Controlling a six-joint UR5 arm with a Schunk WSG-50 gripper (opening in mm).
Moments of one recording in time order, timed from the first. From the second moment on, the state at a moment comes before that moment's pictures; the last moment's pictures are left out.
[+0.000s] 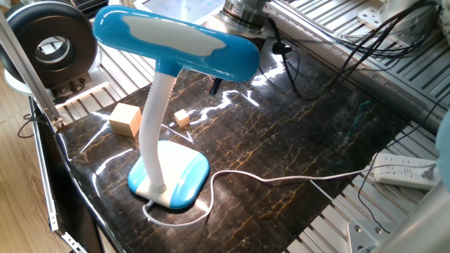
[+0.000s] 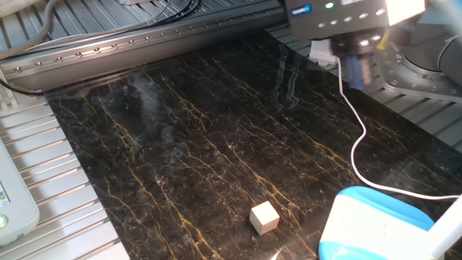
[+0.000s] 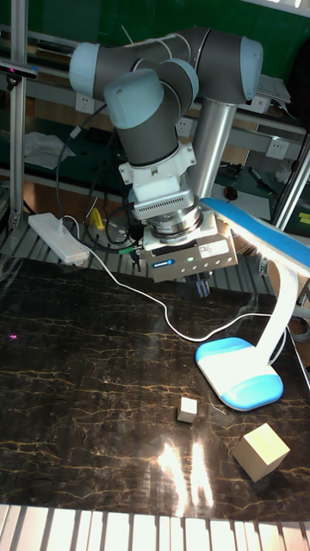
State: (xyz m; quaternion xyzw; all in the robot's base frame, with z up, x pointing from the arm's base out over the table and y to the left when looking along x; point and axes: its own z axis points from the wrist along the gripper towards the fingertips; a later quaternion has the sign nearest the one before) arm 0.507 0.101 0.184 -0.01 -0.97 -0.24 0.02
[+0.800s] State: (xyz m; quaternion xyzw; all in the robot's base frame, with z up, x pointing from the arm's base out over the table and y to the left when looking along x) arm 0.504 0.063 0.169 0.05 -0.98 -0.16 0.02
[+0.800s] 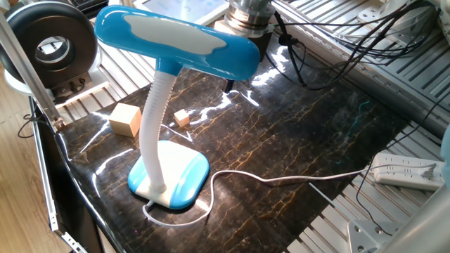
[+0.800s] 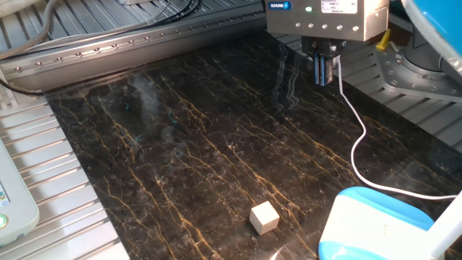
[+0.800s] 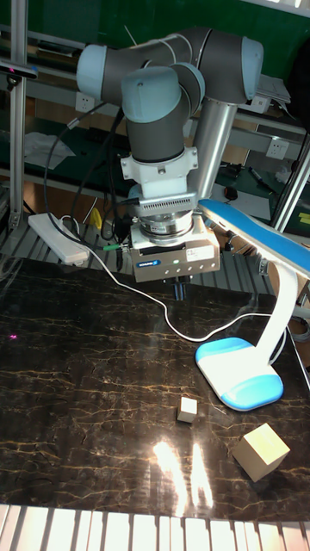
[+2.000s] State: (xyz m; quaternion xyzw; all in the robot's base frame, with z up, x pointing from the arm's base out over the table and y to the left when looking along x) arm 0.533 0.078 0.135 0.07 -0.99 -0.15 -0.01
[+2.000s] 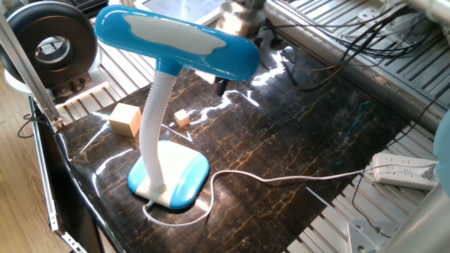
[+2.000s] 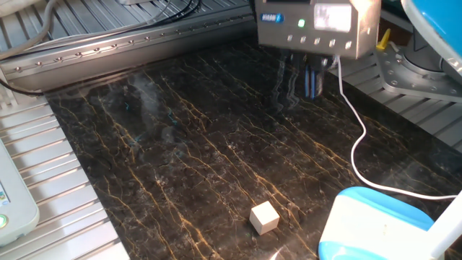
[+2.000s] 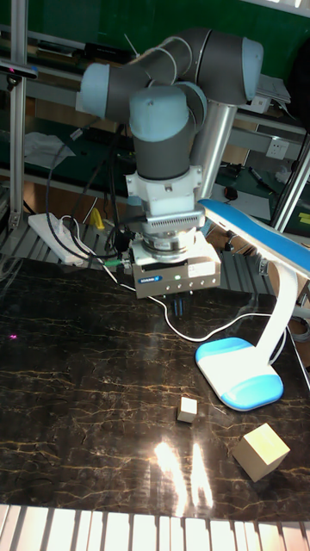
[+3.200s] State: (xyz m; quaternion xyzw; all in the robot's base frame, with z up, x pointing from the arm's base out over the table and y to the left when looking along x) arm 0.557 0.119 0.086 0.07 -0.98 -0.16 -0.04
